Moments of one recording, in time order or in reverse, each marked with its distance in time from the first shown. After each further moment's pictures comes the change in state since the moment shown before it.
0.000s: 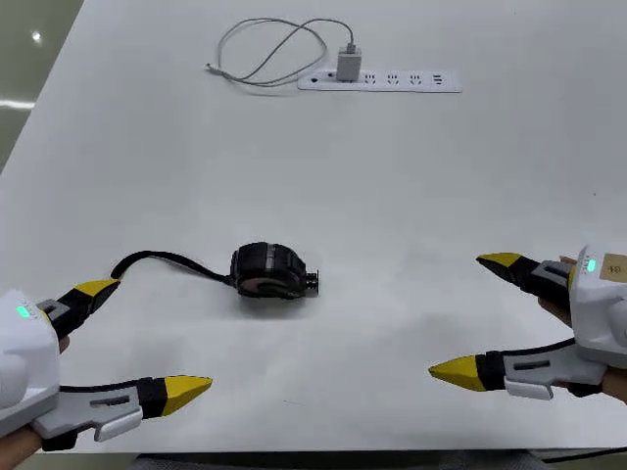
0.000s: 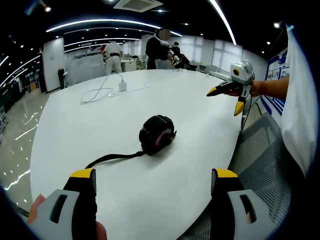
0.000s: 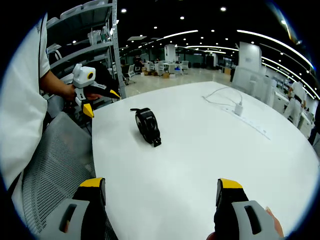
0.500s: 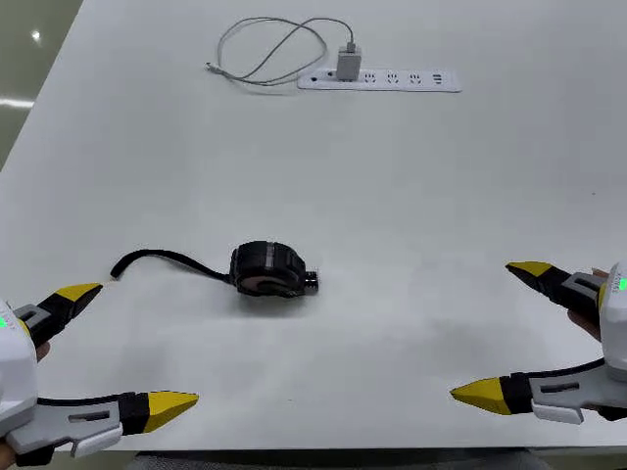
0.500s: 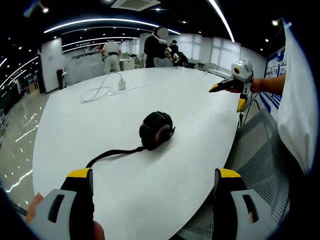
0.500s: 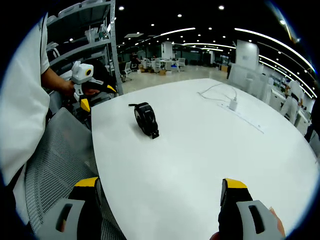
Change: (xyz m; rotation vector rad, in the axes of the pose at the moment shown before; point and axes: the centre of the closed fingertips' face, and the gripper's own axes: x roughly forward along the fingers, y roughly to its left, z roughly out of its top) left arm -0.012 0.000 -0.006 0.014 0.013 -0.007; right arm -0.021 0.000 -0.015 0.009 0.030 -0.028
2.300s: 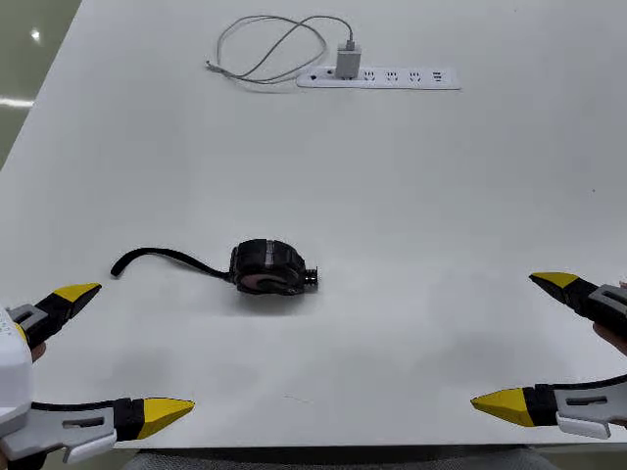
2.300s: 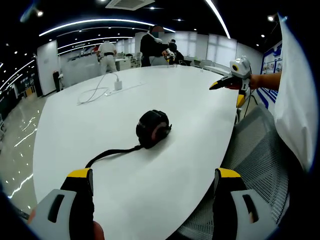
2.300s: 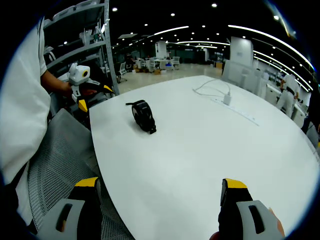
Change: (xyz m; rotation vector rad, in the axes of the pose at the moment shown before) left arm -0.002 -0.005 -0.002 0.031 0.013 -0.021; right arm -0.013 -0.002 -0.013 0.047 0.005 -0.027
